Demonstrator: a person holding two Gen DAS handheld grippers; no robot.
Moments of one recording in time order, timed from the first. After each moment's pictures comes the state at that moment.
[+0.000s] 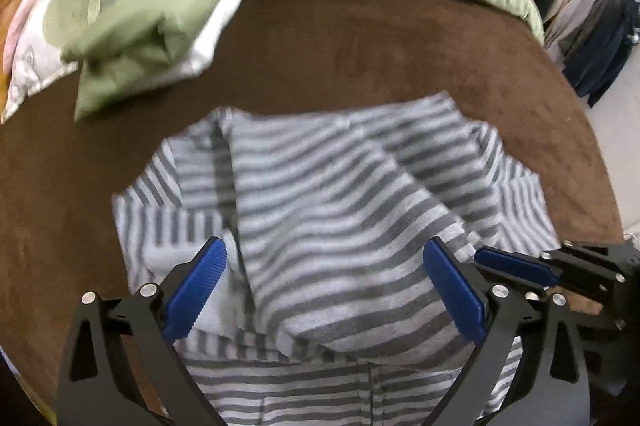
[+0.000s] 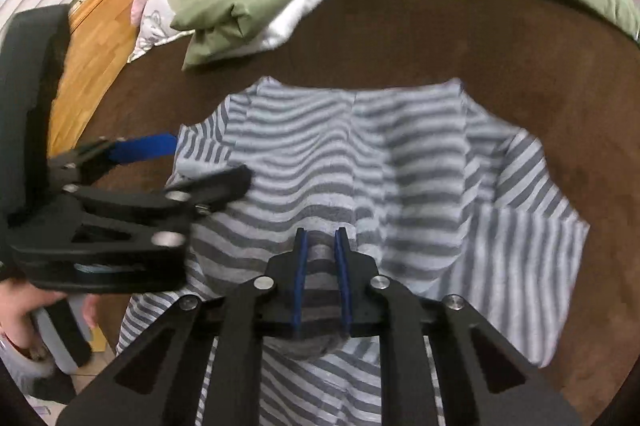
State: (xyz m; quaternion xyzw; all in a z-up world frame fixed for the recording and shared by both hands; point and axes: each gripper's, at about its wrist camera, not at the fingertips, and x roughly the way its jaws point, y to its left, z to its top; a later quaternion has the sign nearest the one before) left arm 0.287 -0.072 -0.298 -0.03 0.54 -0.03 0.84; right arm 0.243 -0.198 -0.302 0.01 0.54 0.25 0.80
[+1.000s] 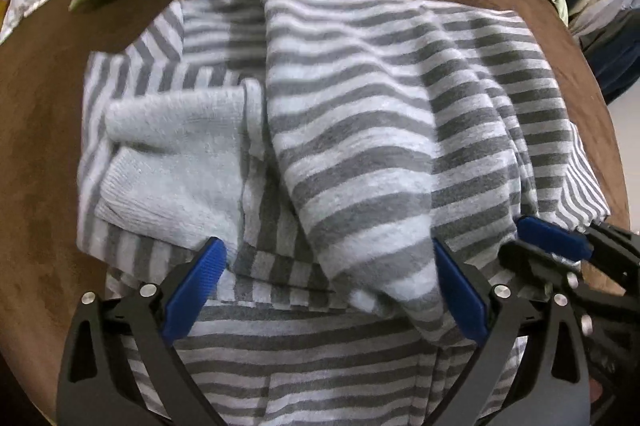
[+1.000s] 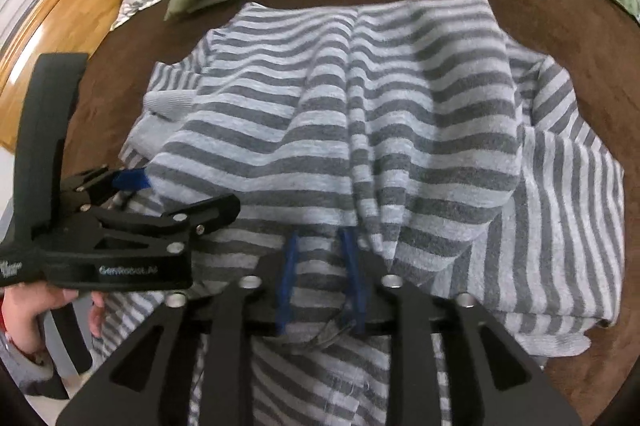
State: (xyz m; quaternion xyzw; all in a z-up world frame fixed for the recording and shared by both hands) left arm 0.252 -0.027 -0.376 -0.07 0.59 -0.03 0.80; right arm 0.211 -0.187 -0.344 -0.03 0.55 0.24 0.80
